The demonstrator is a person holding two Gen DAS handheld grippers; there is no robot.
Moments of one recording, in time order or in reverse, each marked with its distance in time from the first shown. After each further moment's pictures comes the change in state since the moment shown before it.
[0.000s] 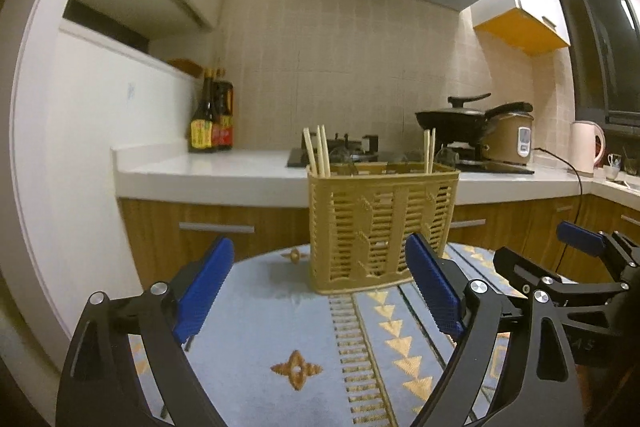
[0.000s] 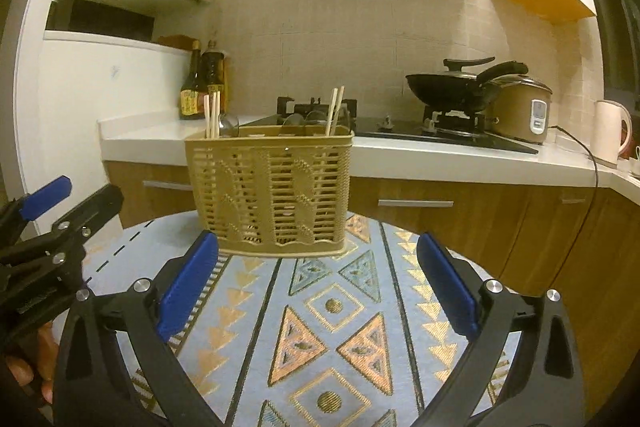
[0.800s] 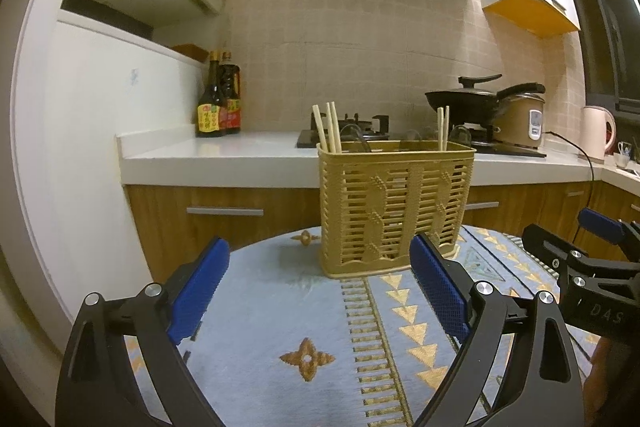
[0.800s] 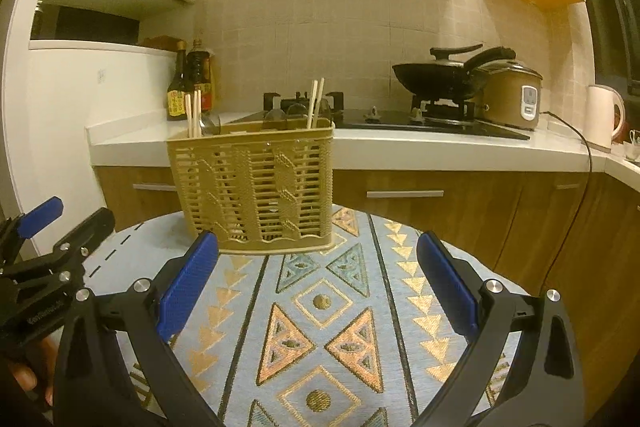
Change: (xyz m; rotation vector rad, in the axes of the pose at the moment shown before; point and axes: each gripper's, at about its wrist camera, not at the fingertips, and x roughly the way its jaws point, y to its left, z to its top) left arm 0.011 0.001 -0.004 0.011 0.062 0.041; right arm 0.004 -0.012 -0.001 0.044 0.022 -0.034
